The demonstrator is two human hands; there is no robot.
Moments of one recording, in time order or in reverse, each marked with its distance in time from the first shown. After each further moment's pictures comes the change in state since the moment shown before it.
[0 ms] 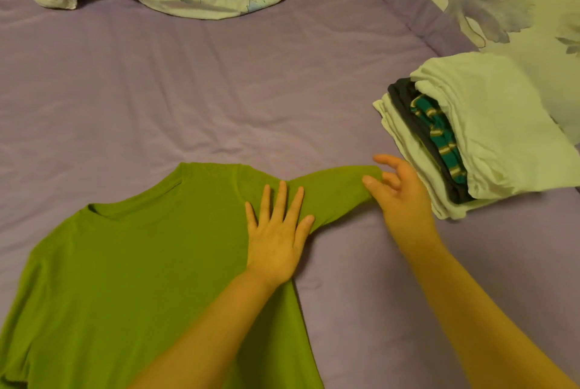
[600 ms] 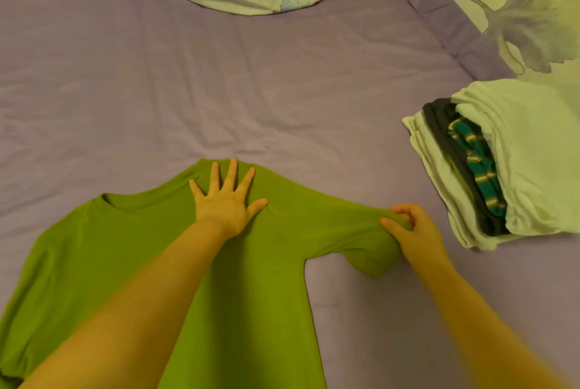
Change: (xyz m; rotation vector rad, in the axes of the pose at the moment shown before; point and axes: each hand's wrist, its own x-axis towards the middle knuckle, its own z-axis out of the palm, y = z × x) left_hand 0.060 -0.121 -0.034 0.211 -0.248 -0.238; right_hand 0.021 0.055 -0.002 -0.290 0.025 0.182
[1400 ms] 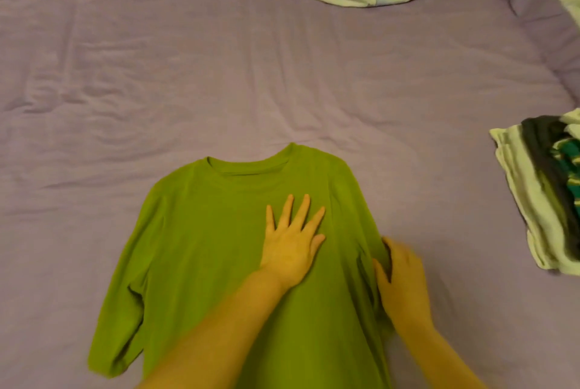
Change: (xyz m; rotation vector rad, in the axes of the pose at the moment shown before) left_hand -0.109 -0.028 0.048 -0.160 0.176 0.166; right_hand -0.113 -0.005 0.118 -0.588 -0.121 -0.217
